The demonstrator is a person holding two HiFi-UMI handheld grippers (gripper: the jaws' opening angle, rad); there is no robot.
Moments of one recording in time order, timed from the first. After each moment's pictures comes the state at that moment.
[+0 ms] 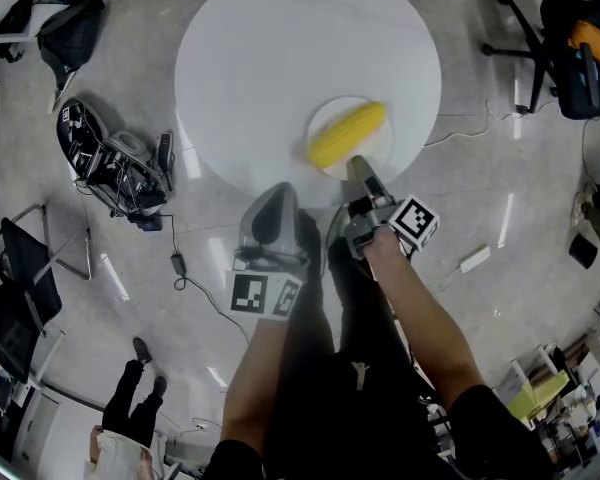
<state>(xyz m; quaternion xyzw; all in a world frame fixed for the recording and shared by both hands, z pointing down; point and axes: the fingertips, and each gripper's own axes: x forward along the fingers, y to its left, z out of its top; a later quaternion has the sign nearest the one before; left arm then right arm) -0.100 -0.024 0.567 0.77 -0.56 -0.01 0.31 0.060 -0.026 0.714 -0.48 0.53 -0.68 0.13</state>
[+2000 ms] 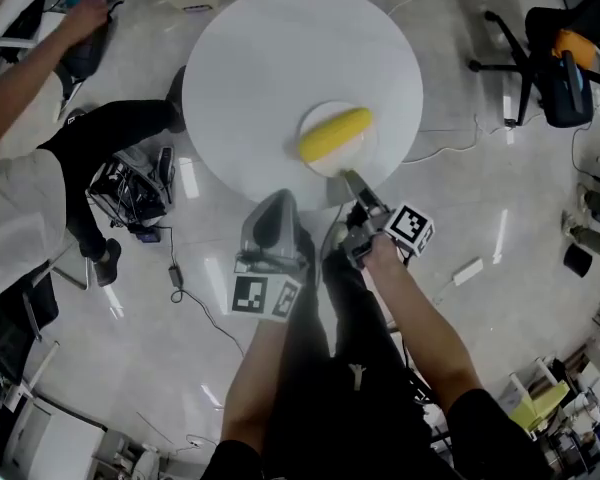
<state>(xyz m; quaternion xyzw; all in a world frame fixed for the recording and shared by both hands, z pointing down) -0.091 -0.017 0.540 0.77 -0.56 -0.02 0.30 0.060 -0.018 0.685 -0.45 0.55 -0.69 0.11</state>
